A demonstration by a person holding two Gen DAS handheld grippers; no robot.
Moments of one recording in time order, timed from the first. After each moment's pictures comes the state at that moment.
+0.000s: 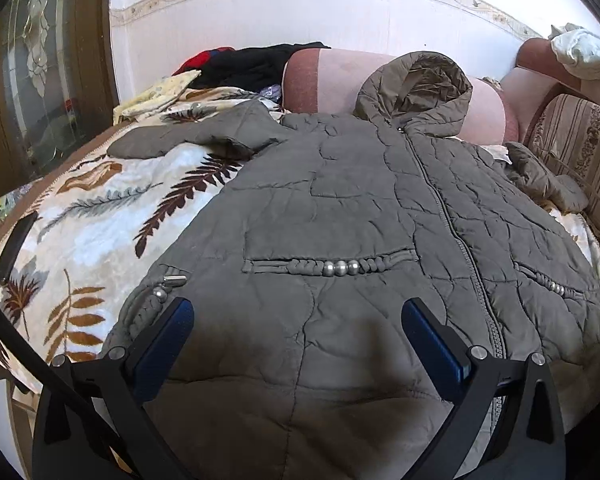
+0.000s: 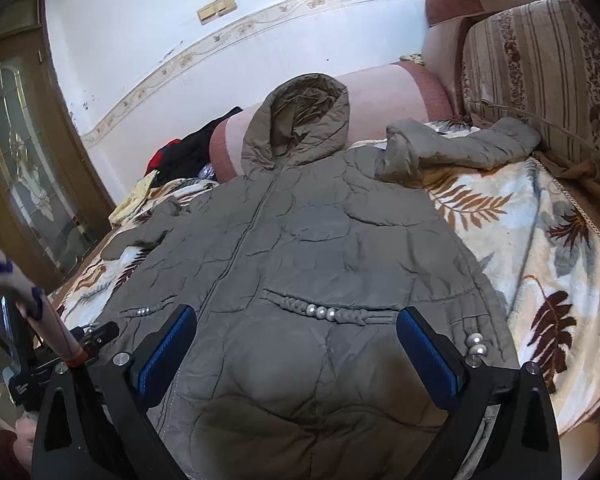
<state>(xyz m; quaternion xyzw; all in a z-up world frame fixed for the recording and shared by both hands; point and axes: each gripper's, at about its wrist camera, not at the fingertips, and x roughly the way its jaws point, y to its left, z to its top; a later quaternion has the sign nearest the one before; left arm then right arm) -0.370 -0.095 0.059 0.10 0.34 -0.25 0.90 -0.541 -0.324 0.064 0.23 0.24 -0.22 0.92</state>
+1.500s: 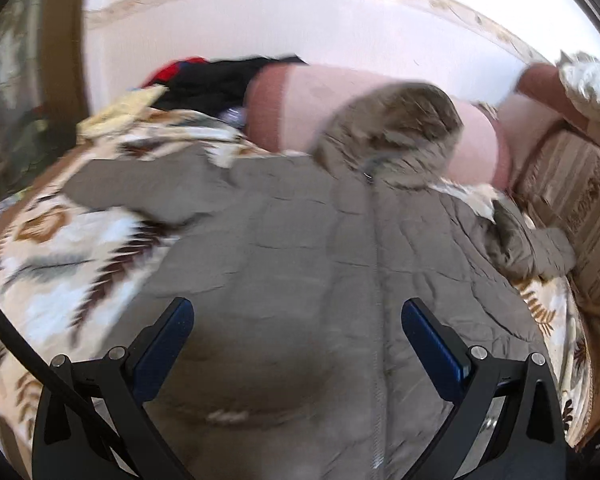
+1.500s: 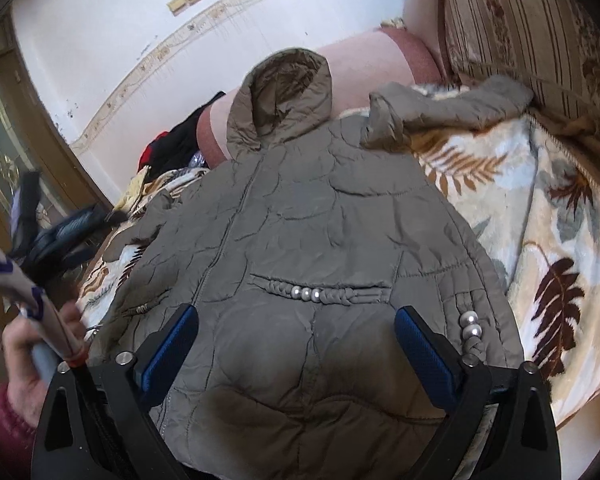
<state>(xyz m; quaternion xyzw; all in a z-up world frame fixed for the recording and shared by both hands) -0.303 -0.225 0.115 0.08 0.37 -0.28 0.88 -0.546 -0.348 0.055 0.30 0.26 -0.21 0.89</state>
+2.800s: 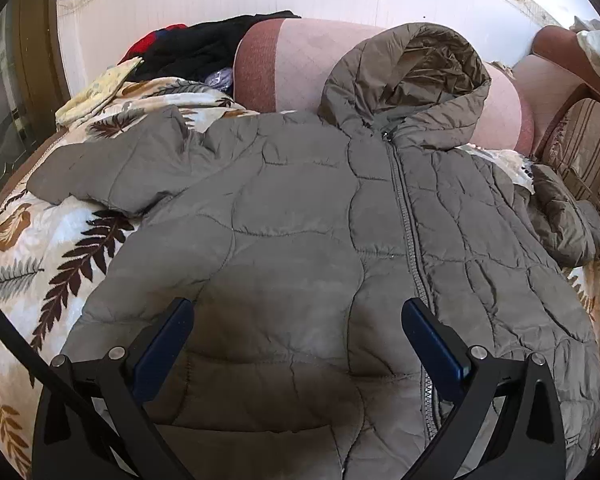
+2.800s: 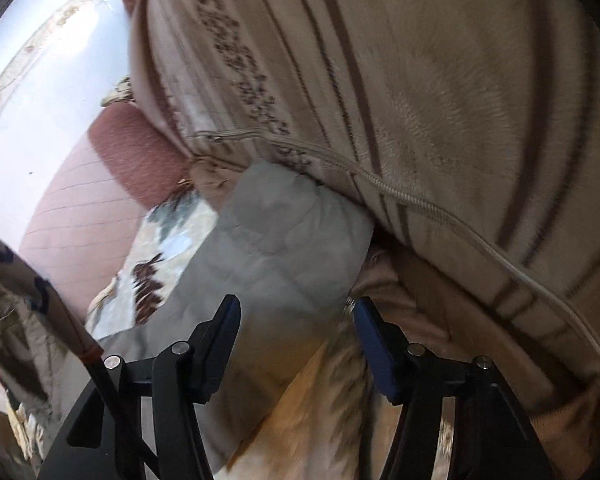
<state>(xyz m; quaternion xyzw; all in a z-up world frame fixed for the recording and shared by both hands) -0.245 -0.252 0.056 0.10 0.40 -0.27 0.87 -0.533 -0.789 0.036 0.42 0.23 -0.50 0.72</state>
